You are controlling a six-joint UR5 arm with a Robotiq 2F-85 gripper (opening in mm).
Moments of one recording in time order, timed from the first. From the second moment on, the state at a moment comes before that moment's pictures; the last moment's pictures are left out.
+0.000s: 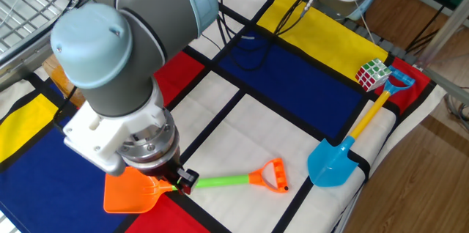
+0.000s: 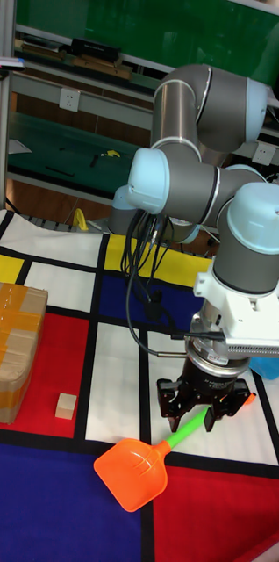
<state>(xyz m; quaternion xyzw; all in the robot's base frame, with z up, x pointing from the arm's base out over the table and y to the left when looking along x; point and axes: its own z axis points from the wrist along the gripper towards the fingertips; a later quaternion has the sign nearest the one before) 0.692 0.126 0.087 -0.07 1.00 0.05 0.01</state>
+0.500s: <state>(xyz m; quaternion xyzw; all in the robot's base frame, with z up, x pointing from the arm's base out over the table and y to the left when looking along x) 0.691 0.130 0.079 -0.08 1.00 0.05 0.00</state>
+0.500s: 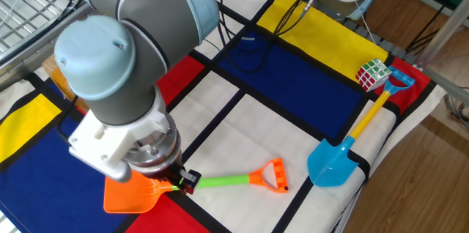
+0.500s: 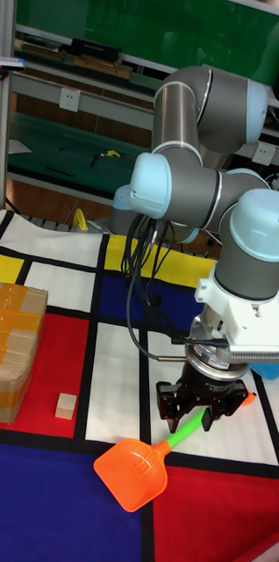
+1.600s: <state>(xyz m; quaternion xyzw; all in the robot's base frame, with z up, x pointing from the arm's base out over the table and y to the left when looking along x) 0.702 0.136 0.070 -0.21 0.98 0.02 0.02</state>
